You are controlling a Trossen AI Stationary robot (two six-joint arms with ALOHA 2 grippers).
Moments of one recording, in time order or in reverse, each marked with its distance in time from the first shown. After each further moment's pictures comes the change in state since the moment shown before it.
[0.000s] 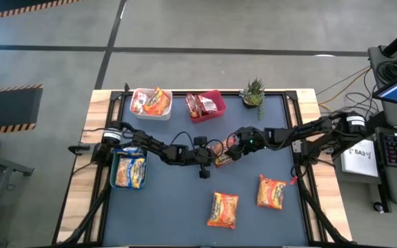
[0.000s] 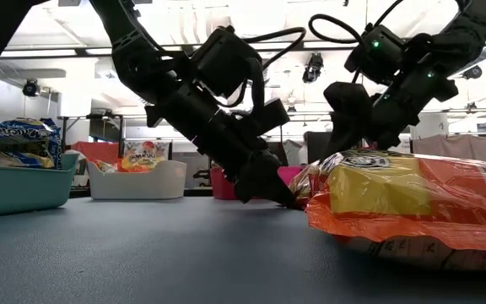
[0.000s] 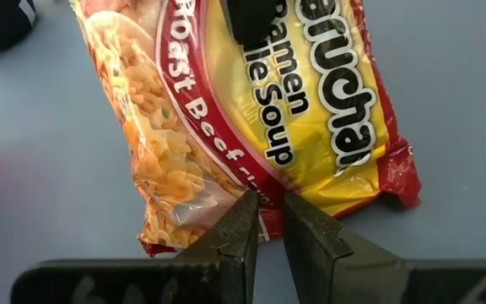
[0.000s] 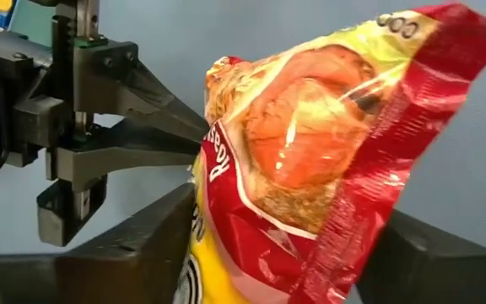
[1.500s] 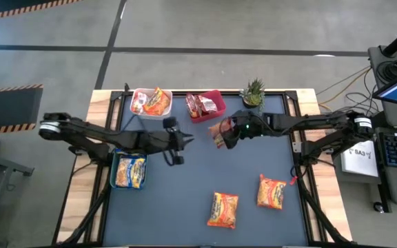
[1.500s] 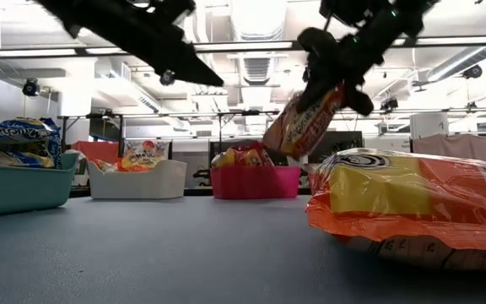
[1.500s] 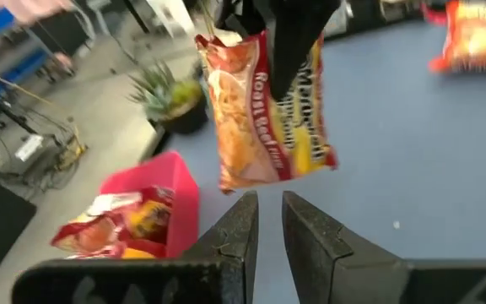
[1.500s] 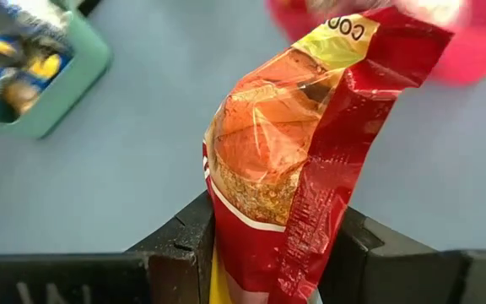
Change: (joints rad) left arm -0.010 -0.728 -0.304 -0.177 -0.128 0.110; right arm -0.033 -0.092 0.388 -0.474 0.179 -0.257
